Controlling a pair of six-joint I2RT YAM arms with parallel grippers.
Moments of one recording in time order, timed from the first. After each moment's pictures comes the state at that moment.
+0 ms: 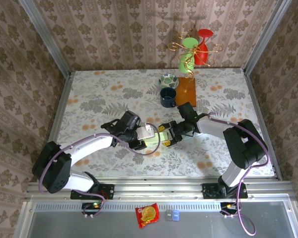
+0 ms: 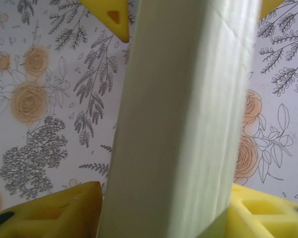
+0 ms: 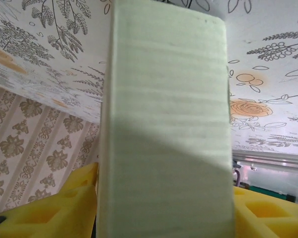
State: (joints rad) left arm -0.76 1.38 0.81 -0.44 0.23 0.61; right arm 0.45 1.68 0.90 -0.28 -0.84 1.74
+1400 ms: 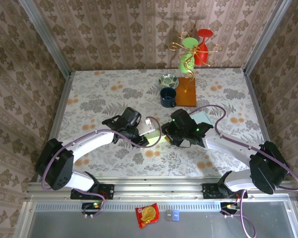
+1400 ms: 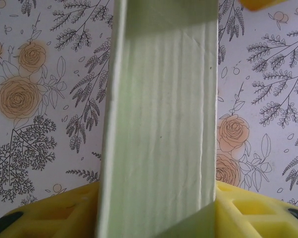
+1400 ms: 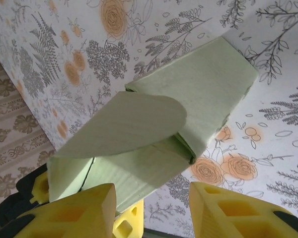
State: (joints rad) left arm -0.74 1.42 0.88 -0.49 0.28 0.46; right arm 0.71 1.36 0.84 -0.32 -0.15 1.50
